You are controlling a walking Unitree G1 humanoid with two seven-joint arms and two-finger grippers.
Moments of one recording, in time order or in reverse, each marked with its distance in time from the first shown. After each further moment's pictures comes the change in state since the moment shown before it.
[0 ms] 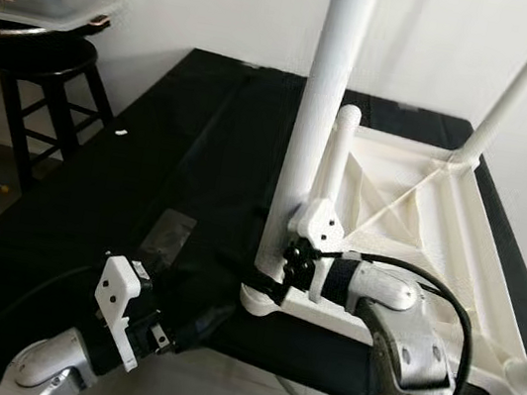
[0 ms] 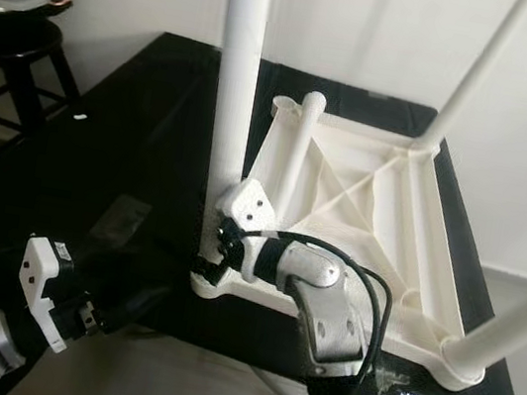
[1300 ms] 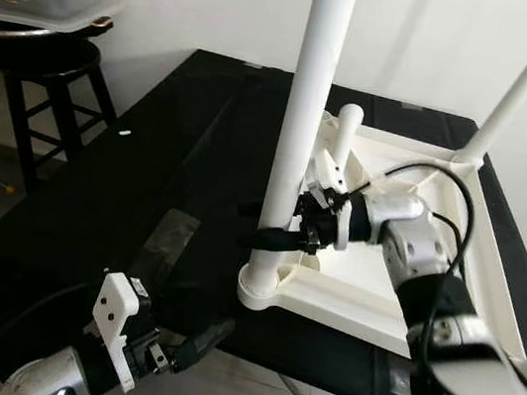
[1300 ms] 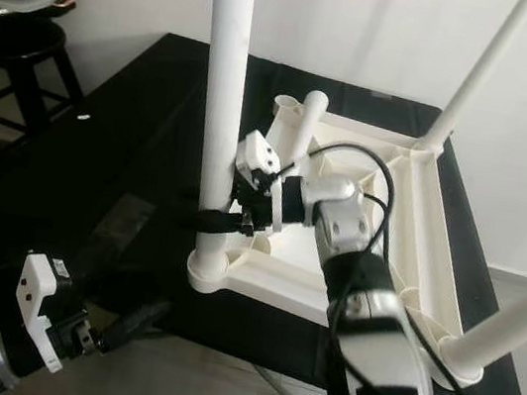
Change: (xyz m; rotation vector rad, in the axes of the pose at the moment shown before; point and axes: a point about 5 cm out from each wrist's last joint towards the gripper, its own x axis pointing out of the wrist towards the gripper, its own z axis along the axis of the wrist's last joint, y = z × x) left arm -0.005 -0.008 -0.001 -0.019 0.017 -0.005; right arm 0.004 -0.059 0.018 0.002 -0.041 0.263
